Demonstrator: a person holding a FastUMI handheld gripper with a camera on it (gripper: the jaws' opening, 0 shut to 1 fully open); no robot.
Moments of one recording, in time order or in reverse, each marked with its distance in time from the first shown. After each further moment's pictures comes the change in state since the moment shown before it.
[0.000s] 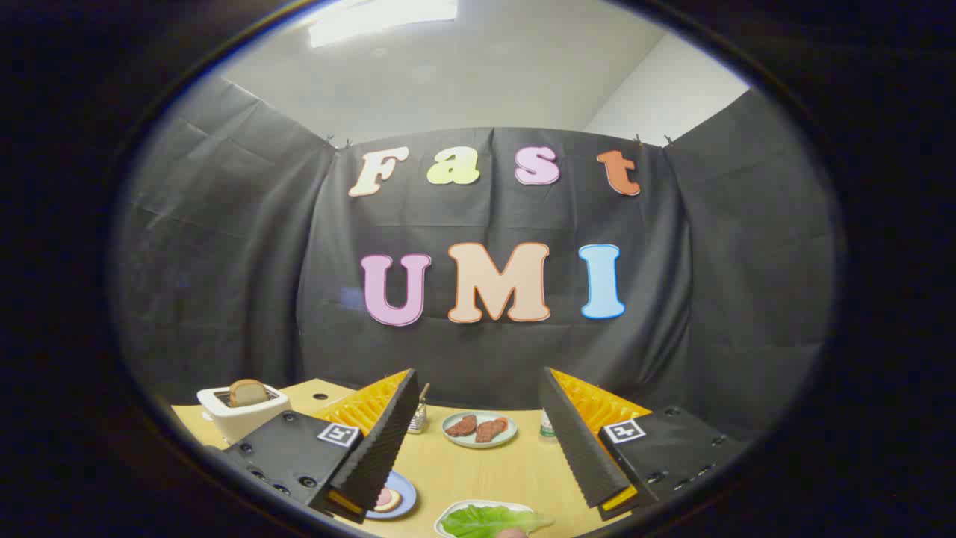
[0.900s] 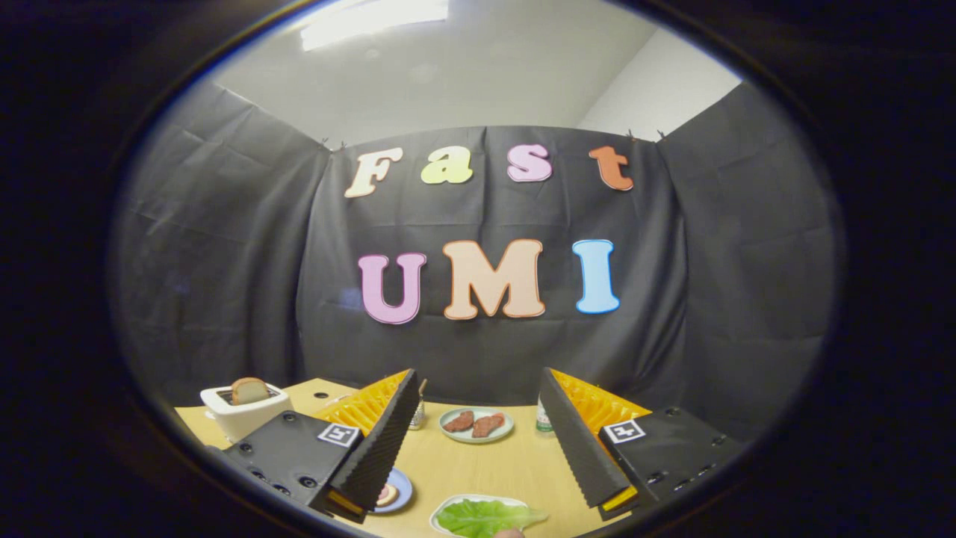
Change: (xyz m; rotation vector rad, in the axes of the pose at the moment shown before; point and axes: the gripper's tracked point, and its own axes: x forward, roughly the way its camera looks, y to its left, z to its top) arm -0.010 -0.022 -0.007 0.010 0.020 -0.007
